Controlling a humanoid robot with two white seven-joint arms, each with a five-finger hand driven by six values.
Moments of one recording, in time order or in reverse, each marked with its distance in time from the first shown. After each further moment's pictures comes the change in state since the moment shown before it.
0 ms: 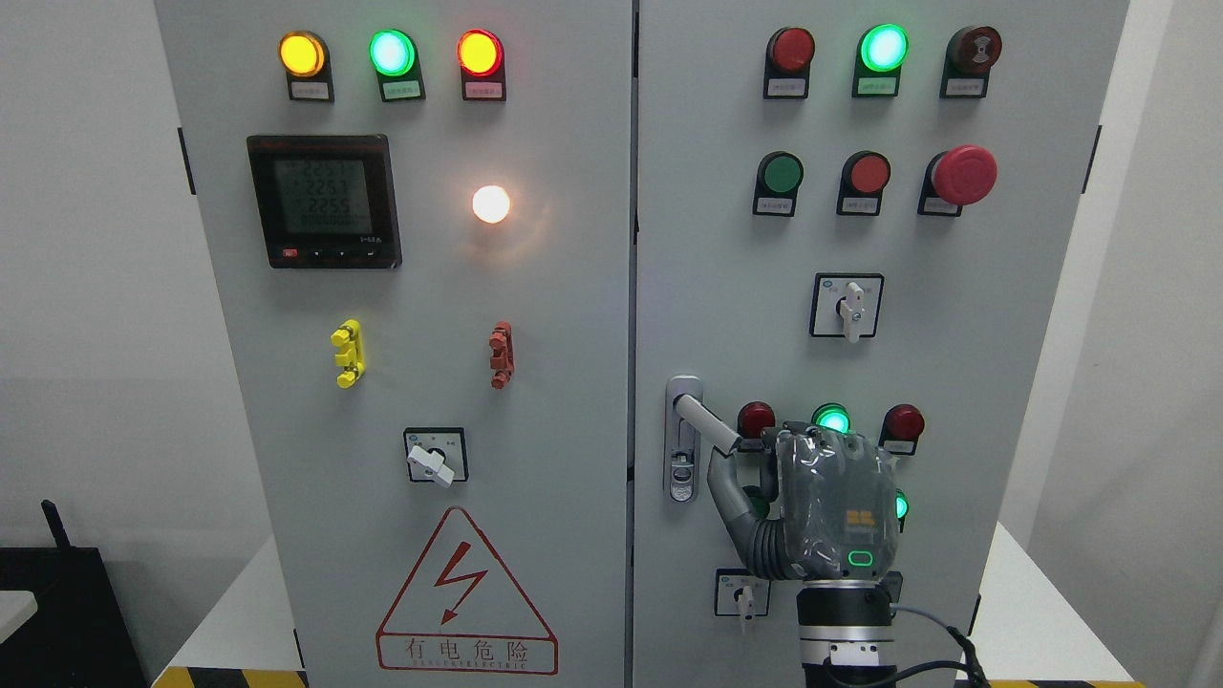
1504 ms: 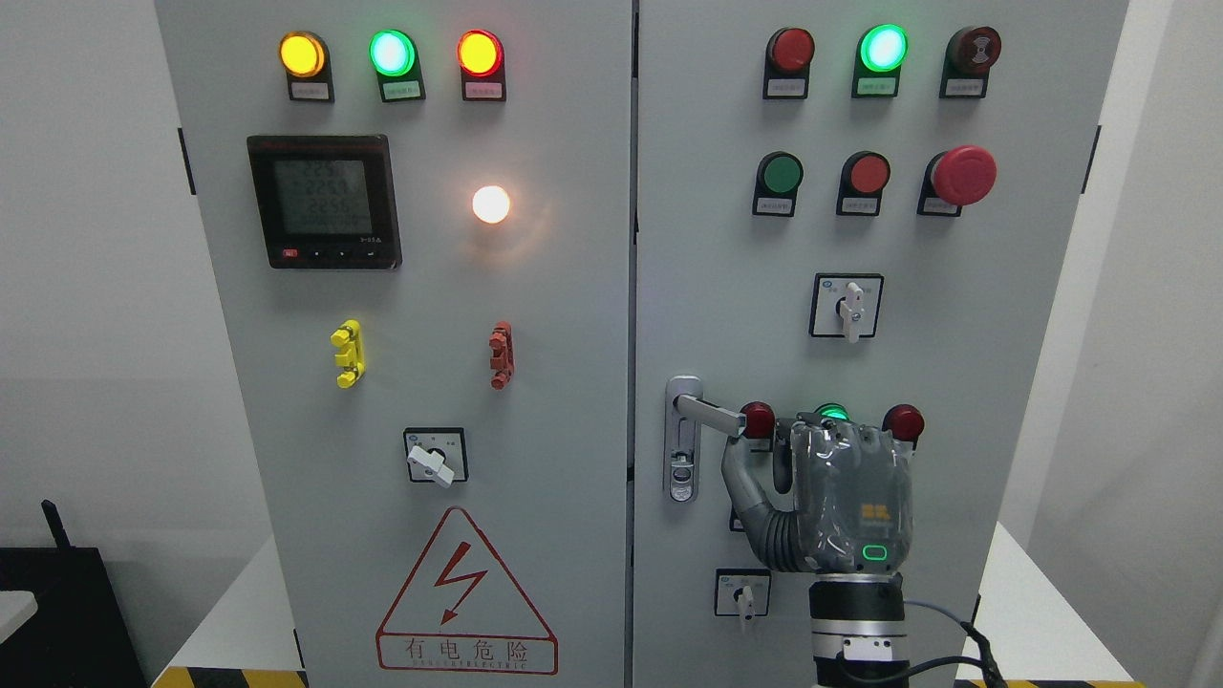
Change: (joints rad) left arm 0.000 0.000 0.000 0.000 0.000 0.000 0.000; right arm 0.031 -0.002 -0.020 -0.015 -0.005 -0.060 -0.023
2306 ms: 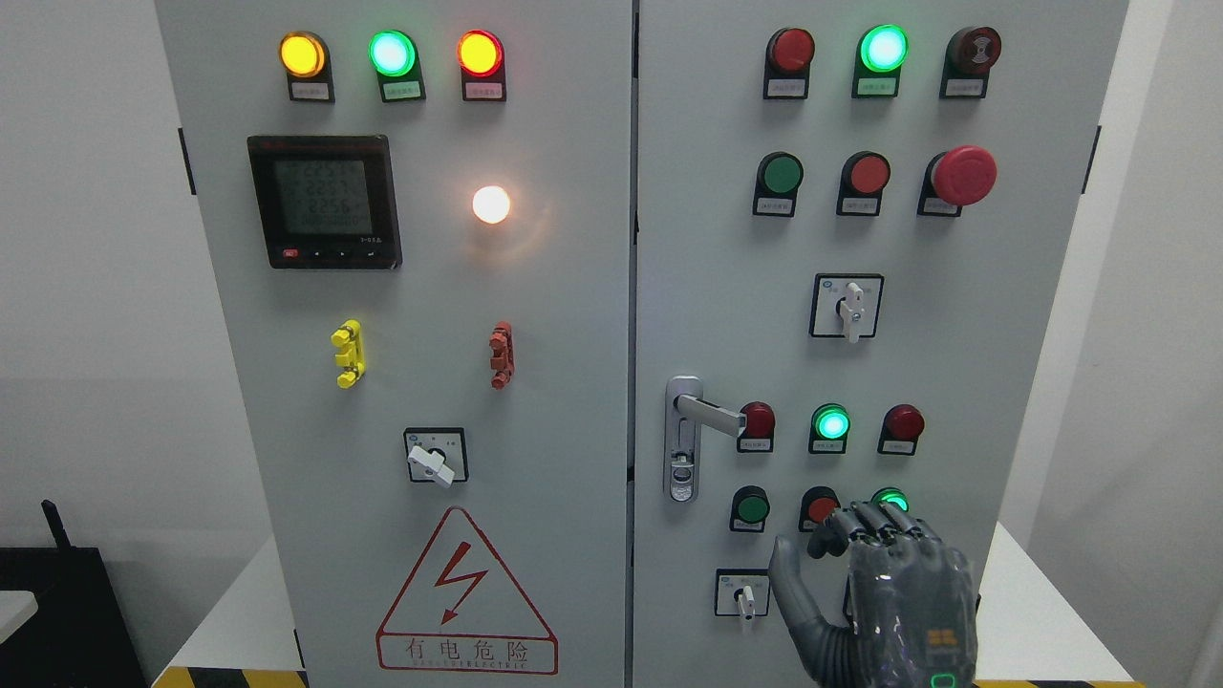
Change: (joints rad) left arm 0.000 0.000 0.000 0.000 0.000 0.000 0.001; right arm 0.244 -0.003 -0.133 -0.173 -0.029 -0.173 -0.039
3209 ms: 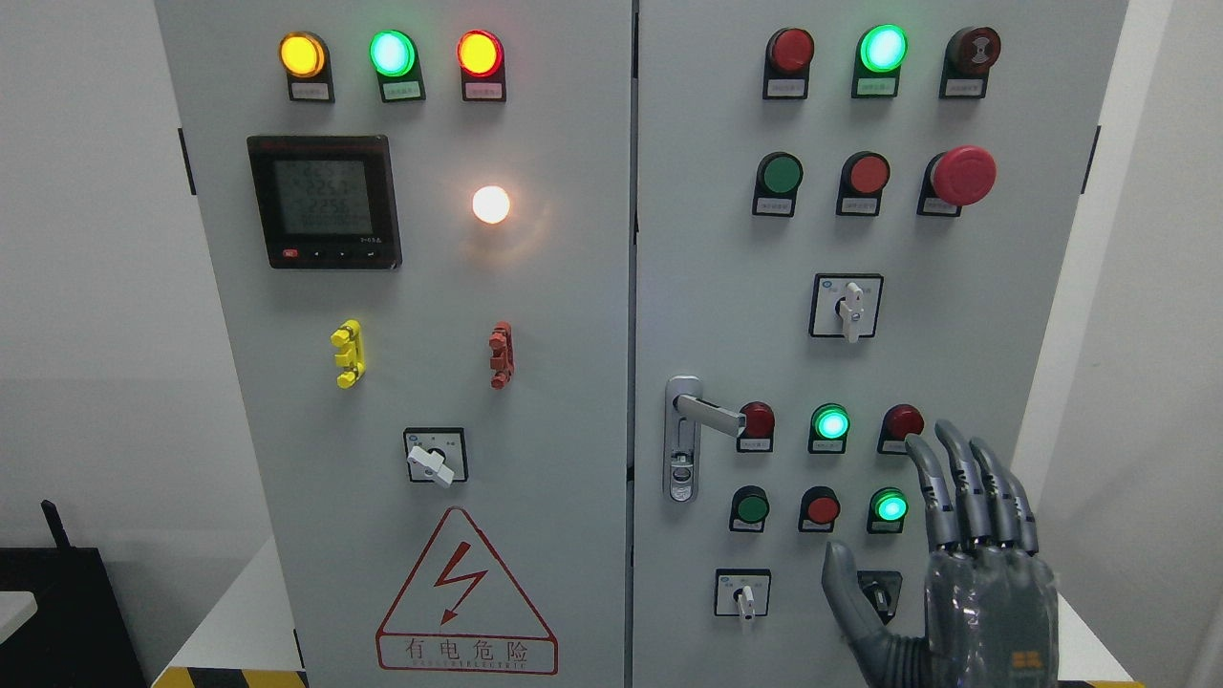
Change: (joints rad) left arm 0.000 0.000 0.000 0.000 0.000 0.000 -0.001; right arm 0.022 0.007 -0.060 -0.071 -0.025 -0.068 -0.020
